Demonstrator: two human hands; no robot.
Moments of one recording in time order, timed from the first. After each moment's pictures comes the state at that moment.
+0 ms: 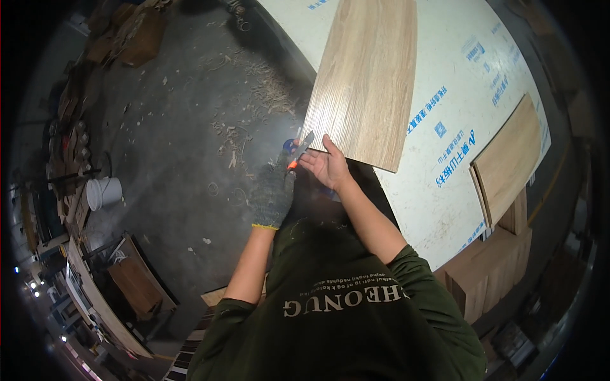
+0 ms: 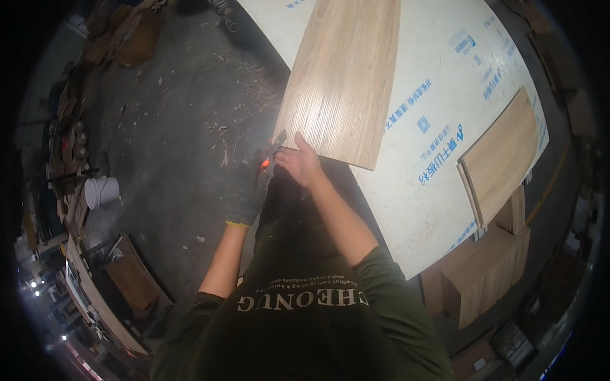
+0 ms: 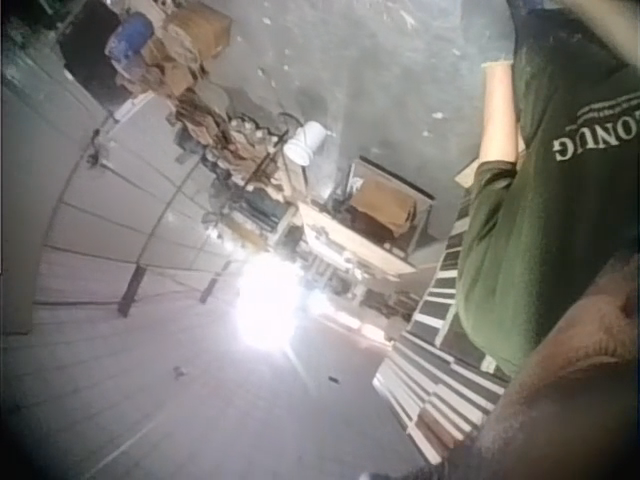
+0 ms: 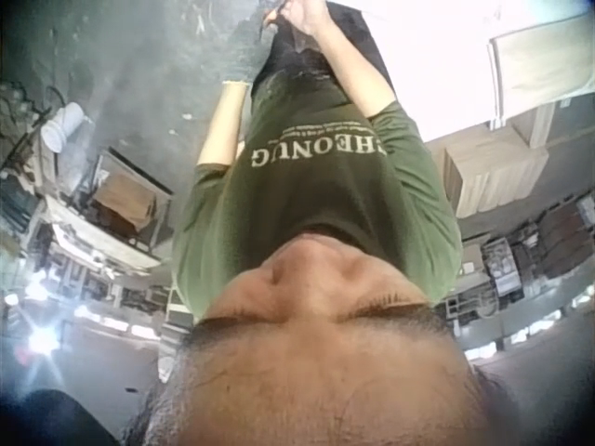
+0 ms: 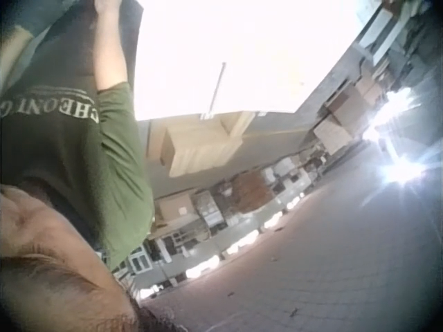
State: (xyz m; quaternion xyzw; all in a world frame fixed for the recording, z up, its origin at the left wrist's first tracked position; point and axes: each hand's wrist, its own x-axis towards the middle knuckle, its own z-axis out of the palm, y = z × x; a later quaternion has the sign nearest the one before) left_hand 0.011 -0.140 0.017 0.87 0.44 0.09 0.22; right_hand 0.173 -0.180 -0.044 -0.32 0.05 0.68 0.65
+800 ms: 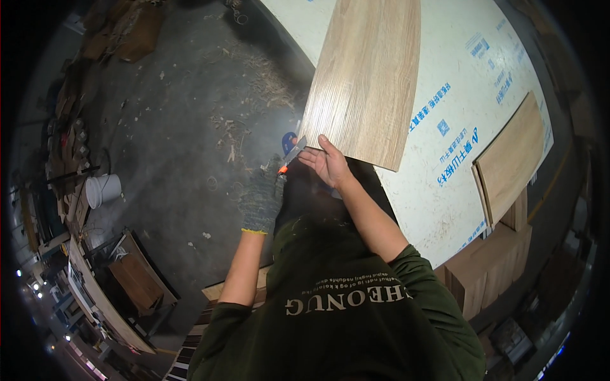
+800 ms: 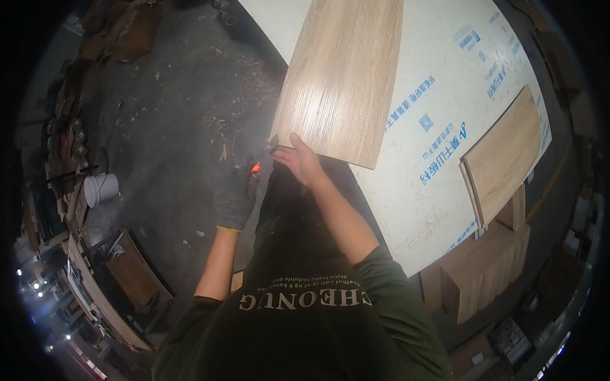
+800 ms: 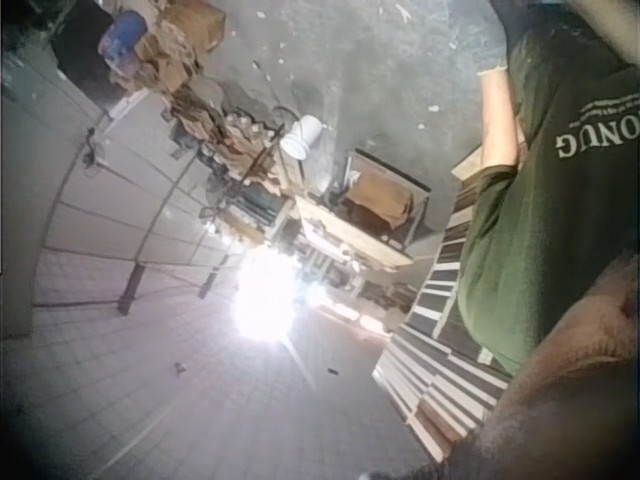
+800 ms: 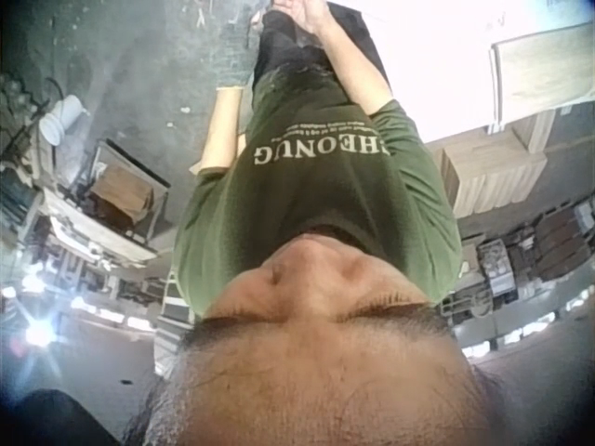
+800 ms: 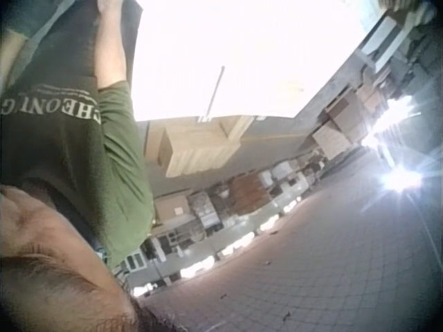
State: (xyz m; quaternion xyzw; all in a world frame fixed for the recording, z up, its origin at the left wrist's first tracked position) left_hand -0.013 -0.141 0.008 0.89 0.44 0.03 0.13; right_hand 0.174 -0.186 -0.053 -0.35 -0.01 0.68 0.65
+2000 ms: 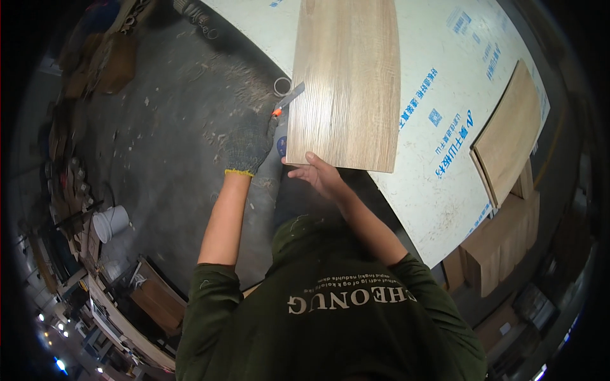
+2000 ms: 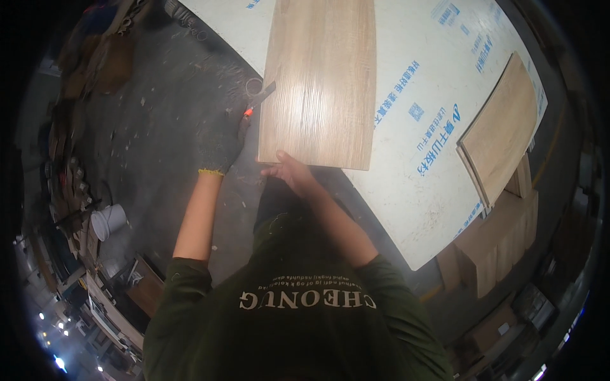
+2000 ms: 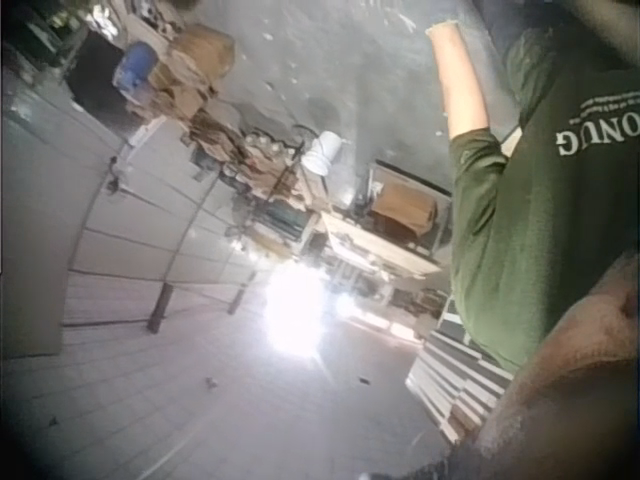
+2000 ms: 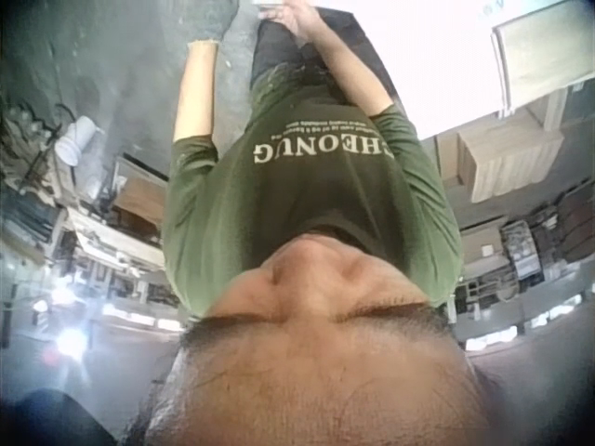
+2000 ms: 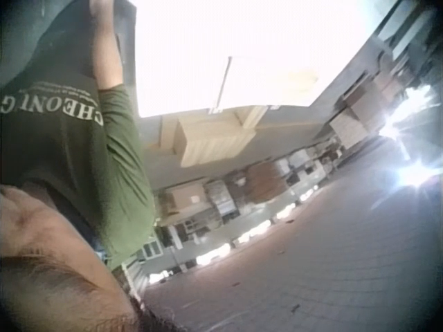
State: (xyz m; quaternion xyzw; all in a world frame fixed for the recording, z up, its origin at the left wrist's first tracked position) left_hand 0.101 -0.010 0.026 0.95 0.30 0.05 0.08; right_hand 0.172 -0.187 -0.065 -0.32 -0.04 0.64 0.70
